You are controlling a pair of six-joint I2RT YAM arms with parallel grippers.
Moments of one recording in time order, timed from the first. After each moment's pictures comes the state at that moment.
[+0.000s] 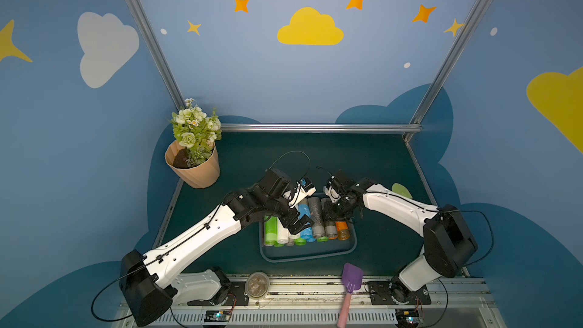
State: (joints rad) left arm -0.78 1.22 1.12 -0.72 0.33 0.10; right arm 0.70 1.59 1.08 -0.81 -0.26 0.49
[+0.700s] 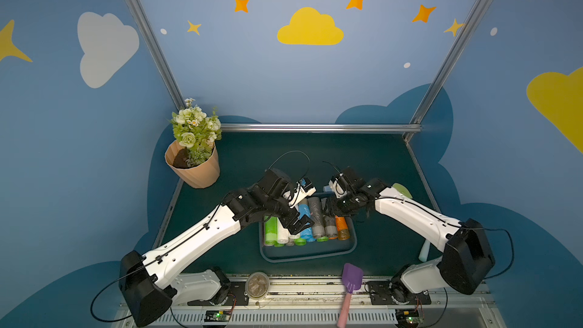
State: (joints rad) left arm -0.78 1.21 1.12 -0.72 0.33 0.10; right arm 0.70 1.45 1.08 -0.81 -0.20 0.50
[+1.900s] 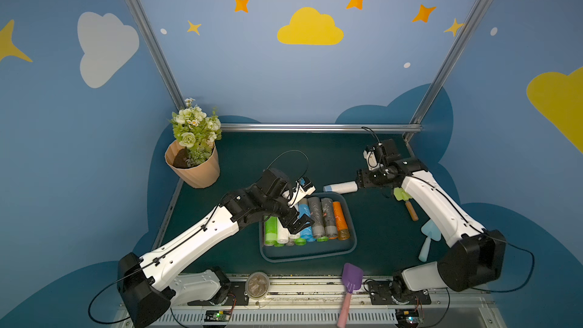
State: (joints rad) left arm -0.78 1.20 1.12 -0.71 0.33 0.10; right arm 0.30 1.49 1.33 -0.94 0.01 0.09
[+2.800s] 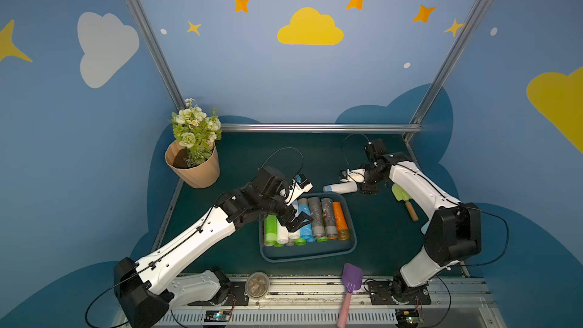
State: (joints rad) left arm -0.75 1.17 1.12 -0.69 0.37 0.08; right arm 0.32 1.65 1.34 -0.91 -0.03 -1.30
